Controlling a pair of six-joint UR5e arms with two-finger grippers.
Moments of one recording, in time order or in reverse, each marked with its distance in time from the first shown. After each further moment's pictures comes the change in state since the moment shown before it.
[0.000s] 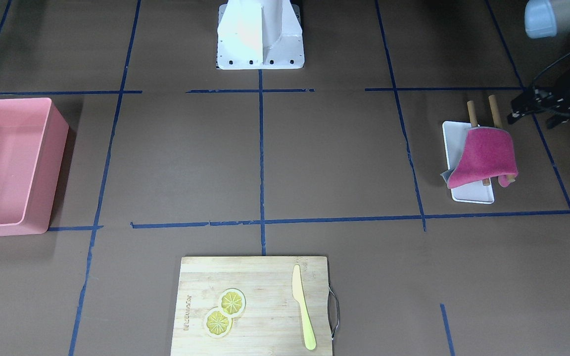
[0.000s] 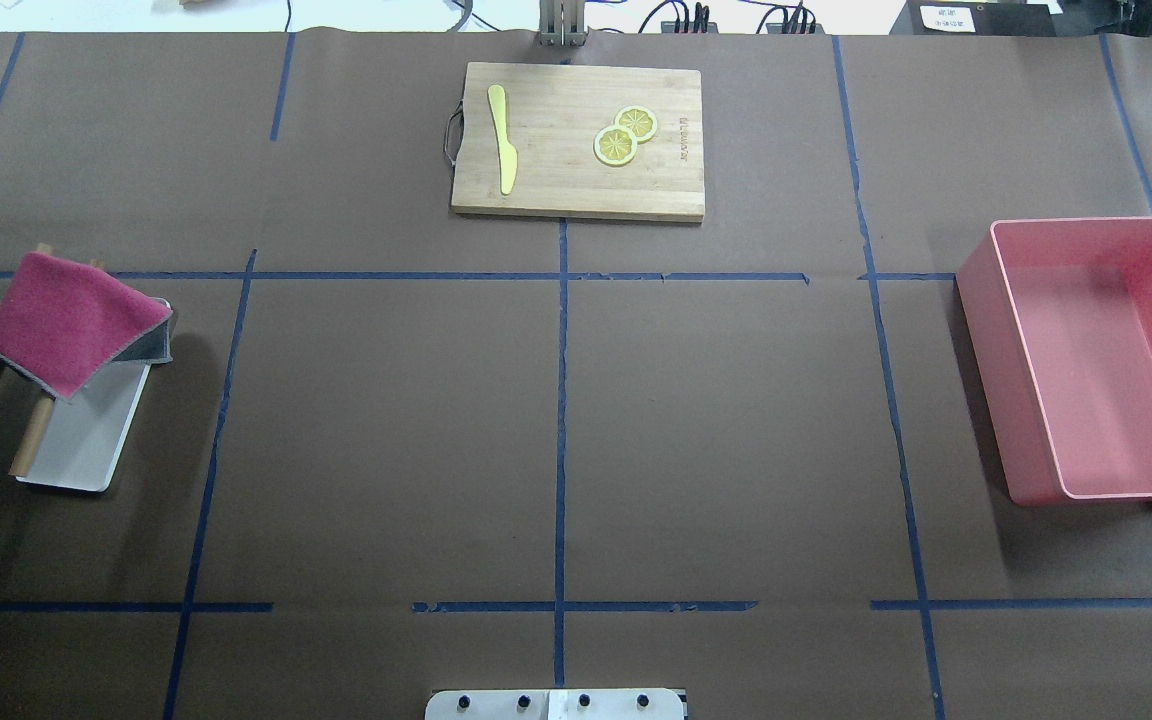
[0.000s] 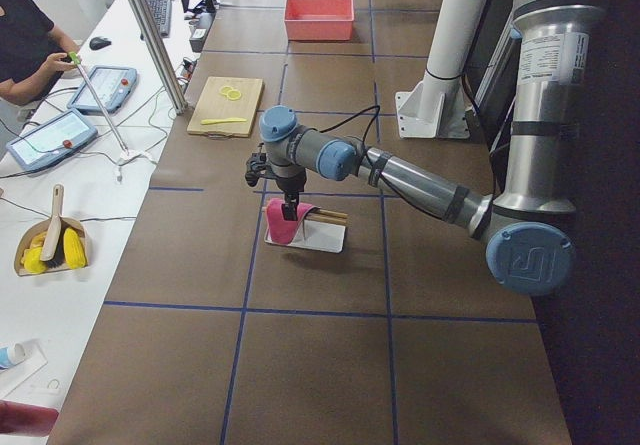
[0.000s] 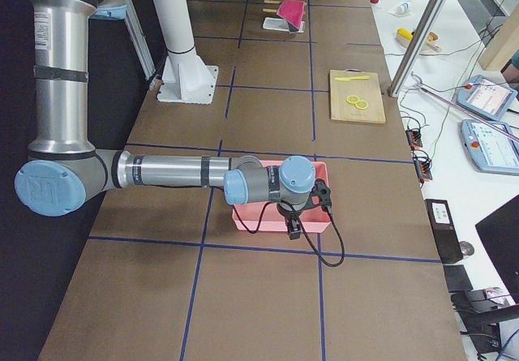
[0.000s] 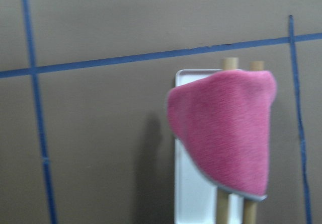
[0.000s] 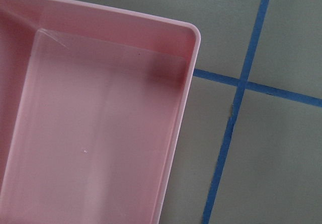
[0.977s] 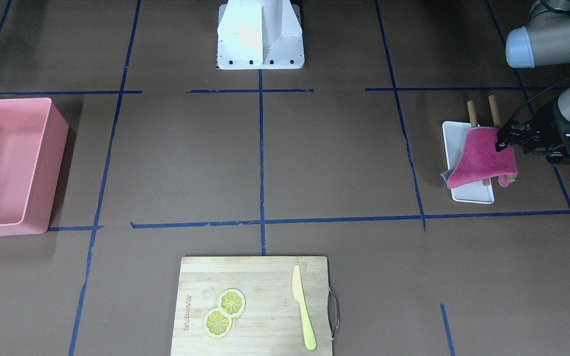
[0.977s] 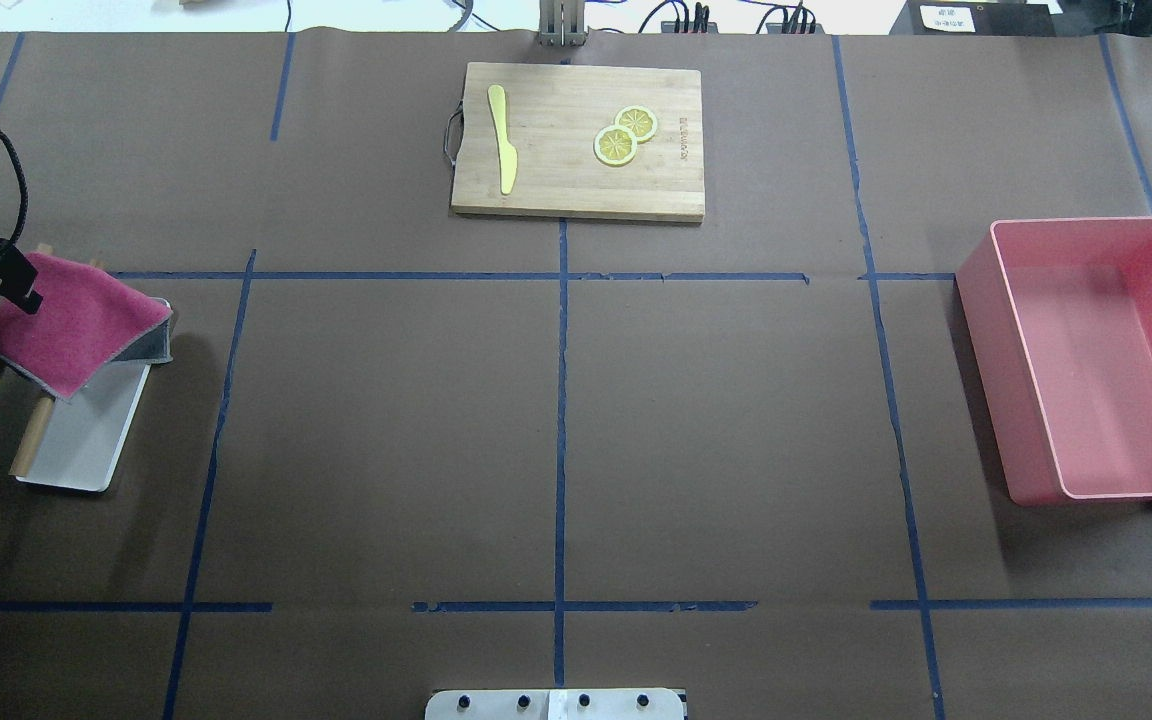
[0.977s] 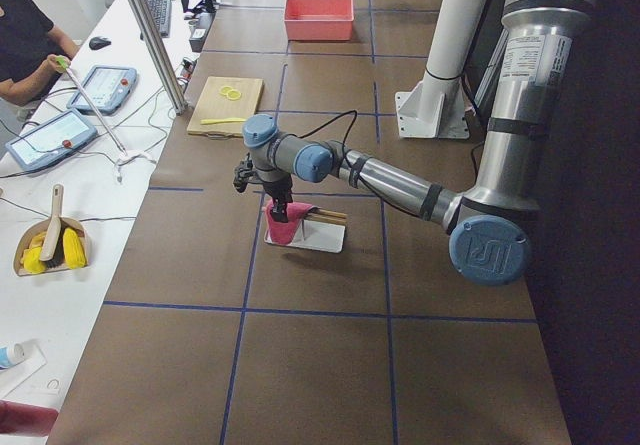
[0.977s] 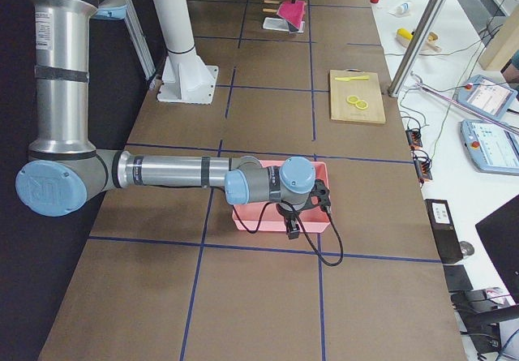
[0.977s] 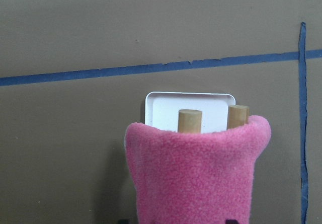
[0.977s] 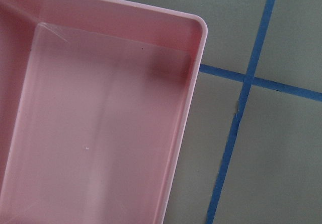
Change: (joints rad) left arm 0.039 -0.100 0.134 -0.001 0.023 -0.015; right arm -0.013 -0.001 -0.003 -0.002 0.003 0.001
